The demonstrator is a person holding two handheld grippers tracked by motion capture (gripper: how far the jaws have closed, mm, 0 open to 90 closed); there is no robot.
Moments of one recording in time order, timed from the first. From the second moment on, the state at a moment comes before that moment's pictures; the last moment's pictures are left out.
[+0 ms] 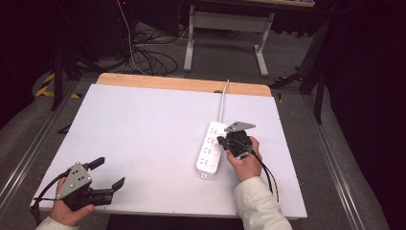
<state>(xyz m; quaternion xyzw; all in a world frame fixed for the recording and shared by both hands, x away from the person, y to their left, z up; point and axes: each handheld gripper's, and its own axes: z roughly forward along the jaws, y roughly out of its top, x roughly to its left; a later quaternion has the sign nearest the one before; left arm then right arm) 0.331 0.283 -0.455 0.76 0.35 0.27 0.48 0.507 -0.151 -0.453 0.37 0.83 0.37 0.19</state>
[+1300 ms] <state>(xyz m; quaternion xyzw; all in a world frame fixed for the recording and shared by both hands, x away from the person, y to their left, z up) 0.330 0.282 -0.455 0.76 0.35 0.27 0.48 0.508 -0.145 -0.461 0.36 0.83 0.35 0.22</state>
